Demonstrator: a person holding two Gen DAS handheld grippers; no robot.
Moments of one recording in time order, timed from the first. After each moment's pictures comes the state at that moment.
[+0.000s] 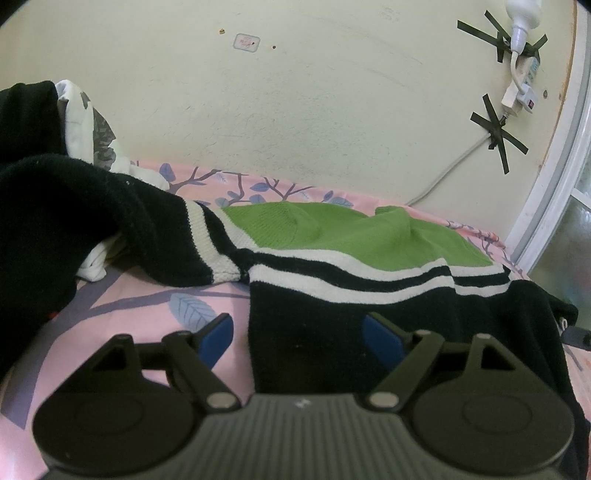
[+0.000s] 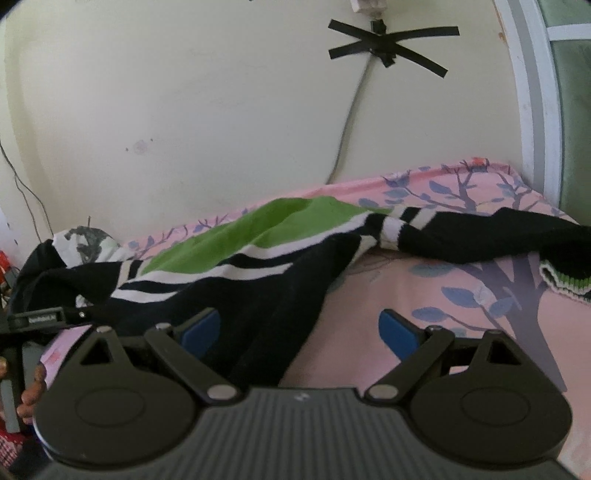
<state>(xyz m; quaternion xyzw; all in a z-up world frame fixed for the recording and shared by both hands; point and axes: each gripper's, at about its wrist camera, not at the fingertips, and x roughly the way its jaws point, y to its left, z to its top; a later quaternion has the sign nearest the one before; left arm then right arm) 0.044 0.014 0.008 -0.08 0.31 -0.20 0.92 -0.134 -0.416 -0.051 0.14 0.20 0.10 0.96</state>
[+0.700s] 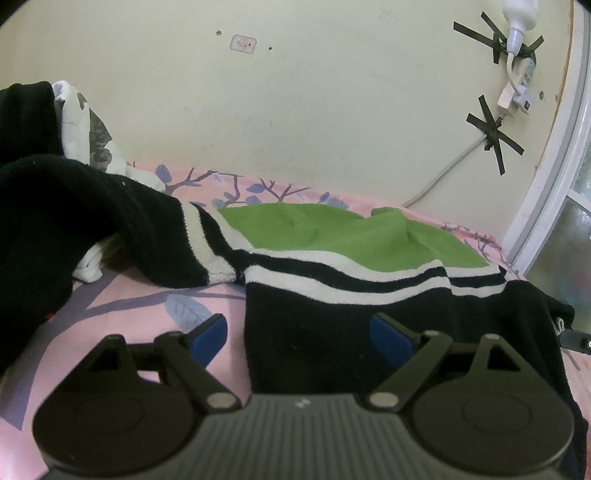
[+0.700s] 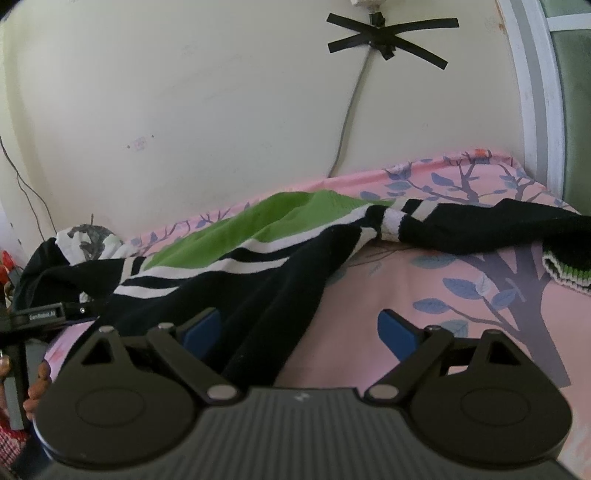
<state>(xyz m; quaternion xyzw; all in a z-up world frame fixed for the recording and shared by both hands) 0.043 0.012 0.007 -0.08 0.31 -0.21 0.92 -0.135 -0.420 -0.054 0.14 0.21 0.11 0.96</state>
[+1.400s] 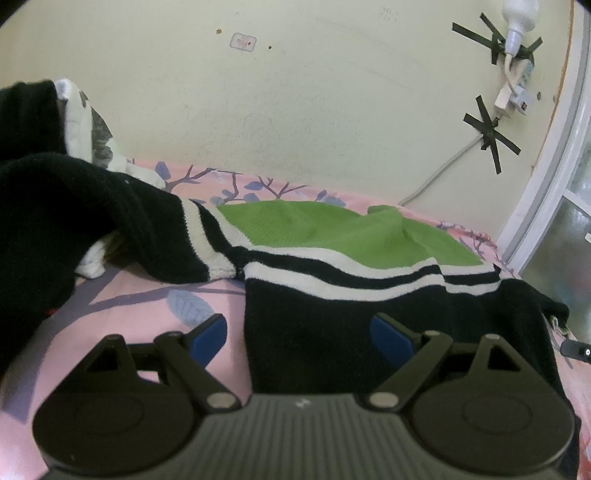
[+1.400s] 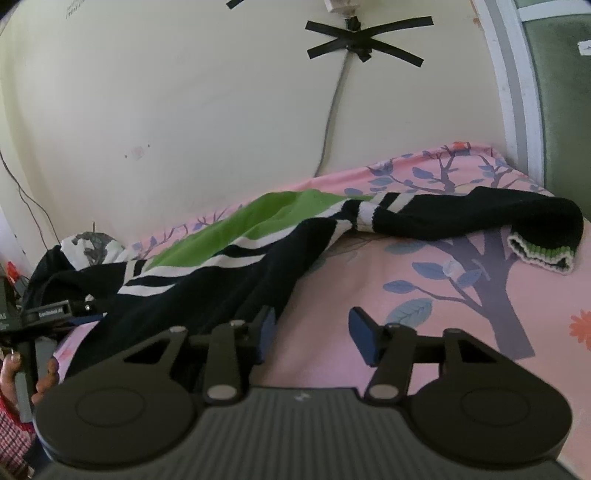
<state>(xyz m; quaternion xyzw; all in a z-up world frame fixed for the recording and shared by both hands) 0.033 0.017 0.015 -0.08 0.31 -0.21 0.92 -0.164 -0.441 -0.055 0.17 0.21 0.10 0.96</state>
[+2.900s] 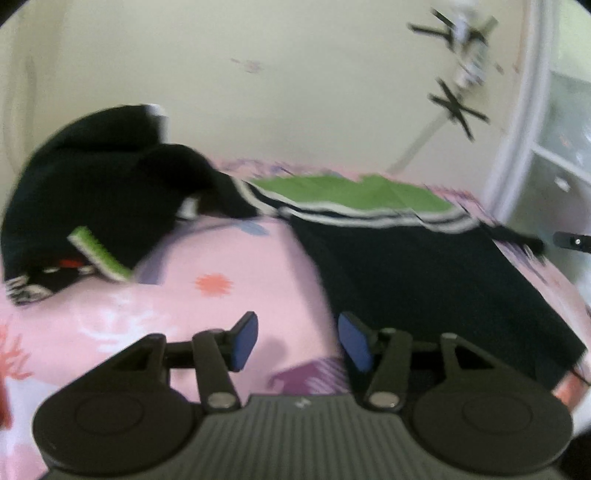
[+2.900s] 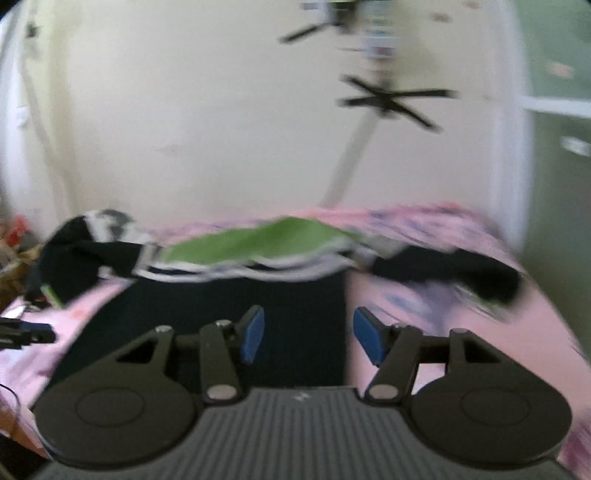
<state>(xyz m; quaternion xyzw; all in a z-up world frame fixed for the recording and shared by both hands) -0.105 0.084 0.034 -0.03 0.31 -0.19 0.93 -0.223 -0.426 -0.007 0.06 0.17 0.13 0.98</state>
